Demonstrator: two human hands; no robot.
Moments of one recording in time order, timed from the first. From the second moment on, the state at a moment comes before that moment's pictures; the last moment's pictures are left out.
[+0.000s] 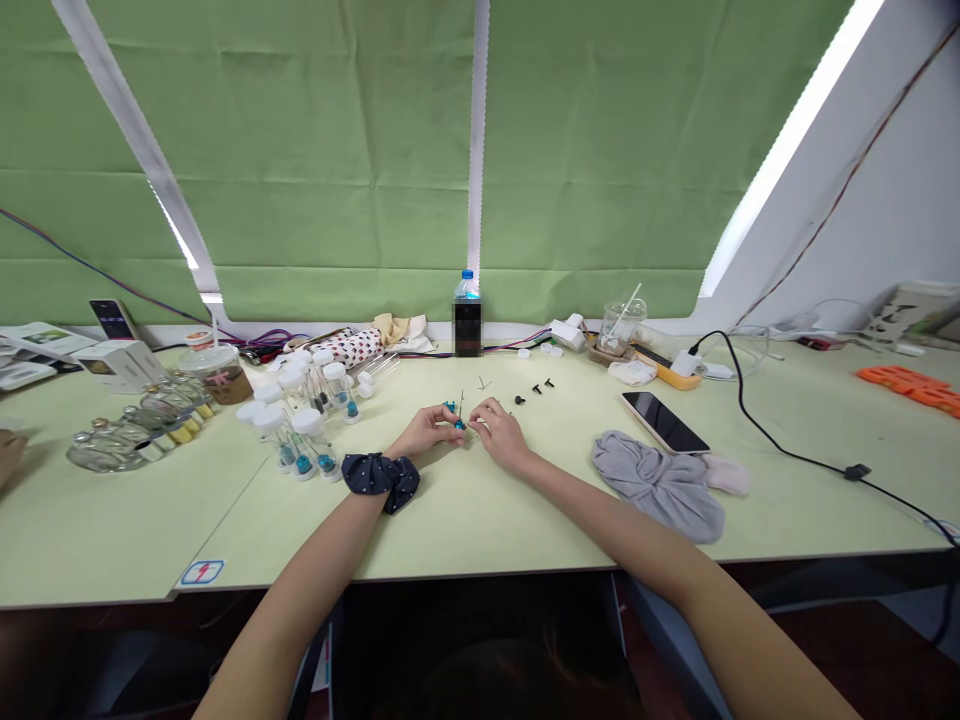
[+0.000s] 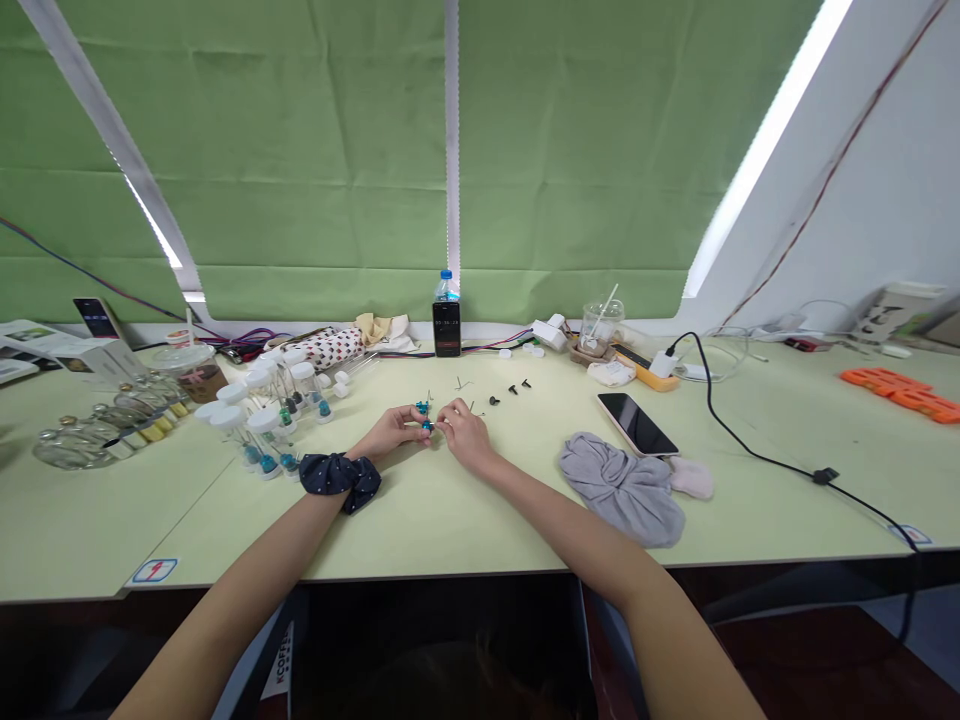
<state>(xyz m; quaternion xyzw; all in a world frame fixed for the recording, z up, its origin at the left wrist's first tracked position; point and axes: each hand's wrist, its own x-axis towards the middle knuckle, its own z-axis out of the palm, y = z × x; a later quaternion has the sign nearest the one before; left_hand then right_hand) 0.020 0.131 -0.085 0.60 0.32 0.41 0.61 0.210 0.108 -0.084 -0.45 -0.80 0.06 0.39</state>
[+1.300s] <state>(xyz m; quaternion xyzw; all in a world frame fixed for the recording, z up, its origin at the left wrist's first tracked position) 0.022 0.131 -0.084 0.61 0.31 0.41 0.60 0.202 0.110 -0.087 -0.37 -0.81 0.14 0.43</state>
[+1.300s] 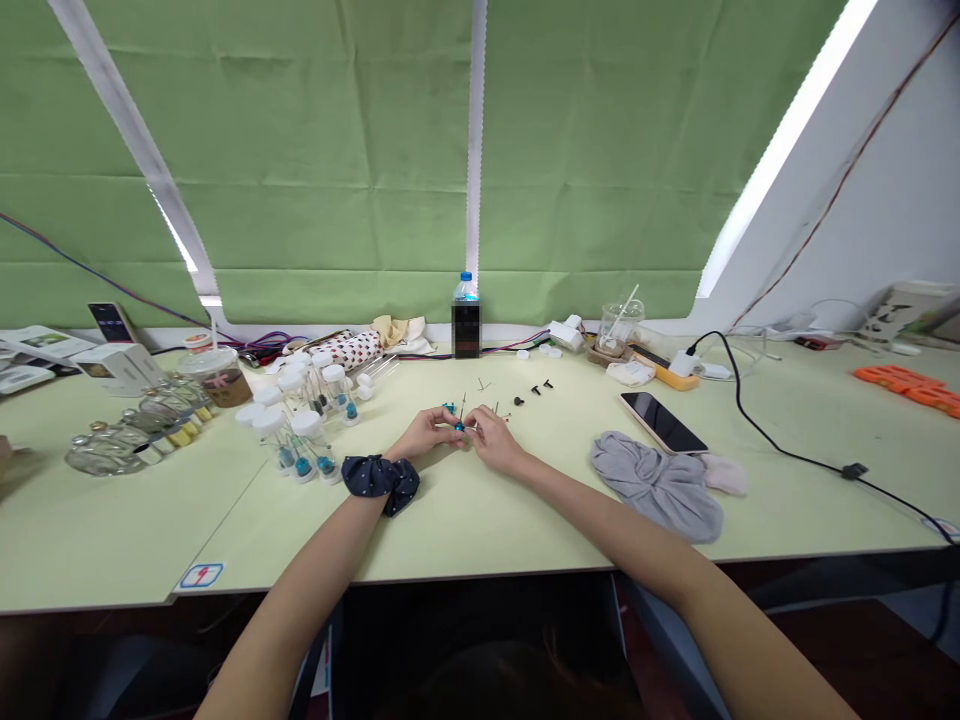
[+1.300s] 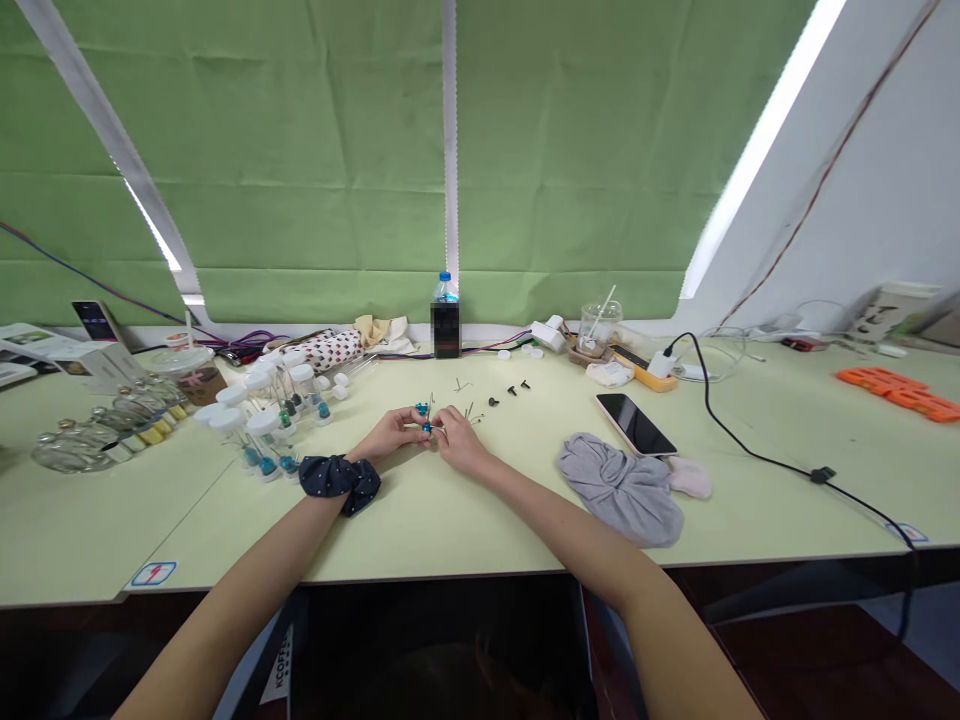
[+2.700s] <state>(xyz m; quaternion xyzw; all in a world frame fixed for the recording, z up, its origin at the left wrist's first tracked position) 0.020 0.133 -0.089 0.61 0.31 0.41 0.59 0.209 0.104 -0.081 -0.45 -0.82 0.08 0.34</state>
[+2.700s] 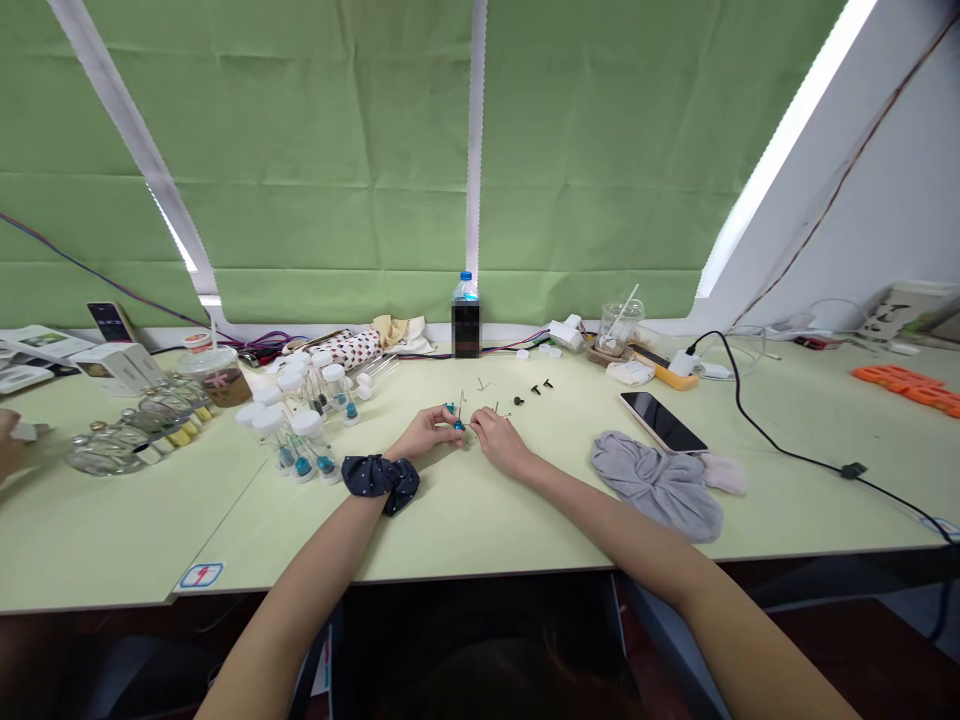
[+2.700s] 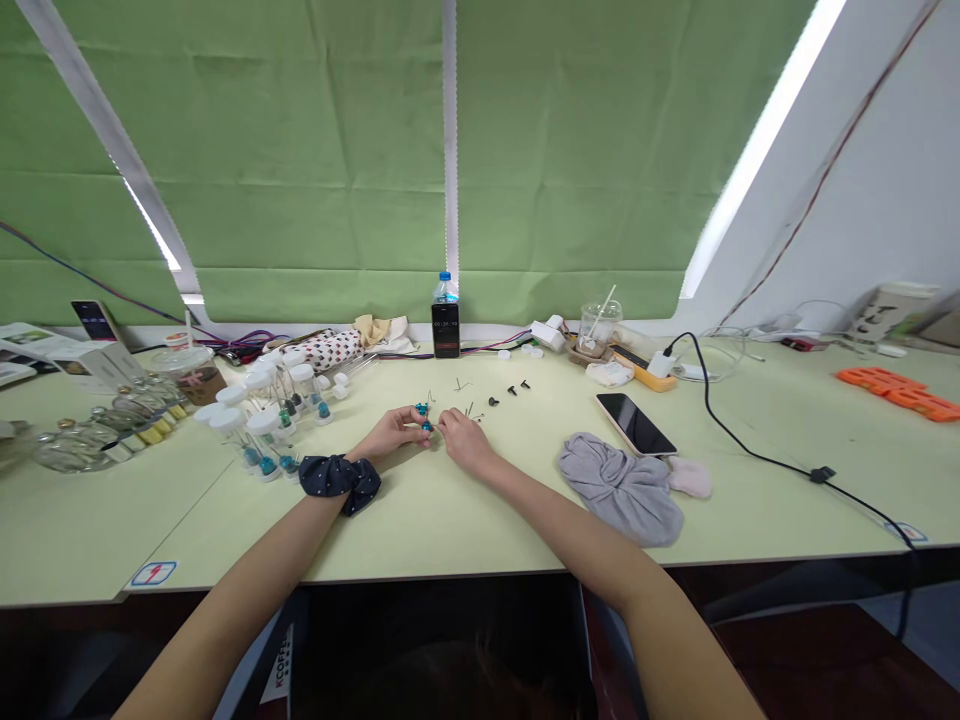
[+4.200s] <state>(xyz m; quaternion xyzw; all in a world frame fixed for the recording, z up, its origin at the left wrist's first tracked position) 0.019 0.133 -0.085 0.66 0.32 0.38 0.56 0.225 0.117 -0.074 -0.42 -0.56 0.62 0.35</state>
